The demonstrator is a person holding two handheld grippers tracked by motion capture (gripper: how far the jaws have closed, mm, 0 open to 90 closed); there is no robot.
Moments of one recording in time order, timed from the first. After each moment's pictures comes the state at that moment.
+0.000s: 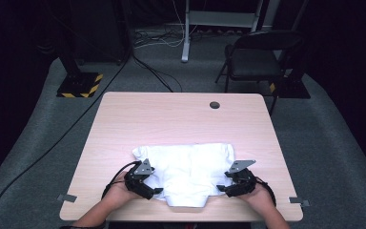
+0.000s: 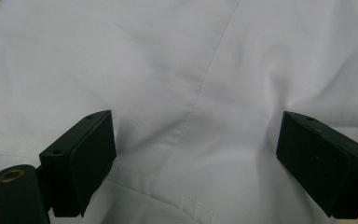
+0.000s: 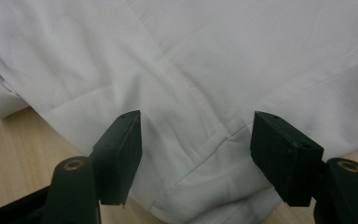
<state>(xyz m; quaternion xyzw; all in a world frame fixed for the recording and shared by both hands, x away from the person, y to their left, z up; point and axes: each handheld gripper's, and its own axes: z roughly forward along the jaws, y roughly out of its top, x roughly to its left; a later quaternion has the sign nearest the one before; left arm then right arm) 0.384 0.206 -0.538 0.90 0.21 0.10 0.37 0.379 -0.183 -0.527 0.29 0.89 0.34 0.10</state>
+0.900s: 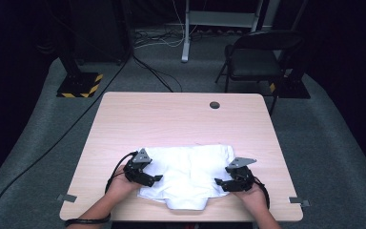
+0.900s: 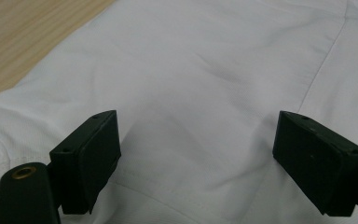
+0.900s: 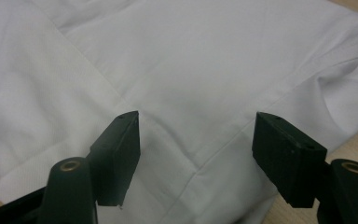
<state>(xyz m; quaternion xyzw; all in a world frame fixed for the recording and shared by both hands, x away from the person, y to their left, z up) 0.413 0.211 -0.533 0.87 0.28 0.11 0.39 0.382 -0.176 -0.526 0.36 0.85 0.36 0.14</state>
